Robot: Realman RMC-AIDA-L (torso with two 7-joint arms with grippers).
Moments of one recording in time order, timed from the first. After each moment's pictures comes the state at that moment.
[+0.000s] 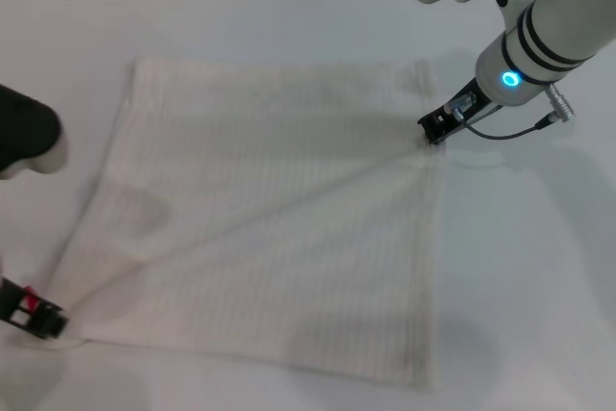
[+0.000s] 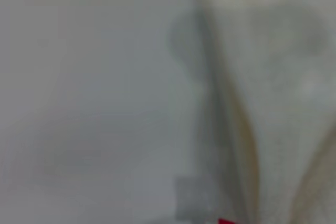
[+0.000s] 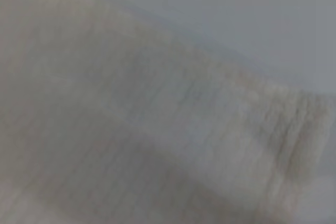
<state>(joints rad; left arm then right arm) -0.25 -1.91 -1.17 -1.88 2.90 -1.73 -0.17 0.95 2.08 -1.34 -0.64 -2.71 -1.06 2.81</state>
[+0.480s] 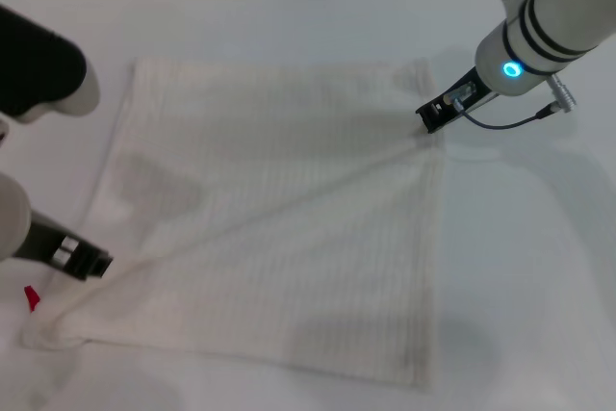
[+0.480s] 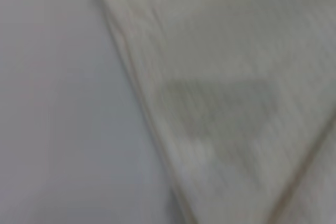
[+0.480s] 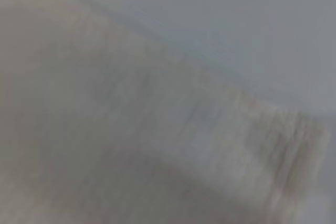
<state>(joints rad) -0.28 -1.95 -1.23 -2.00 2.89 -1.71 -0.07 0.91 2.08 -1.37 -0.76 -2.71 -1.10 2.81</state>
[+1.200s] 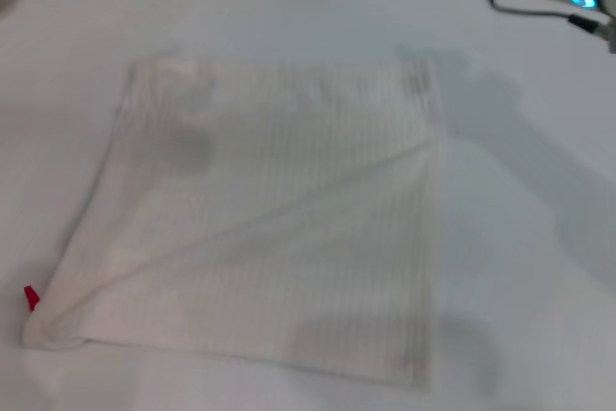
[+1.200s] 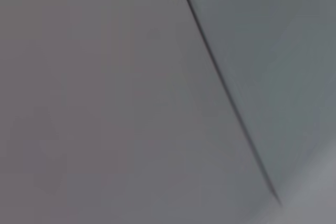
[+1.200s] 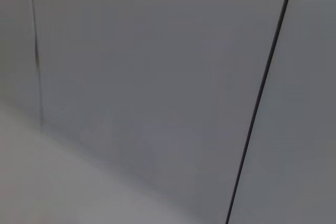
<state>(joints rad) -0.06 -2.06 -1.40 -2.00 2.89 -0.68 0.44 0.30 2.08 -1.66 -1.72 -2.64 -0.72 2.81</state>
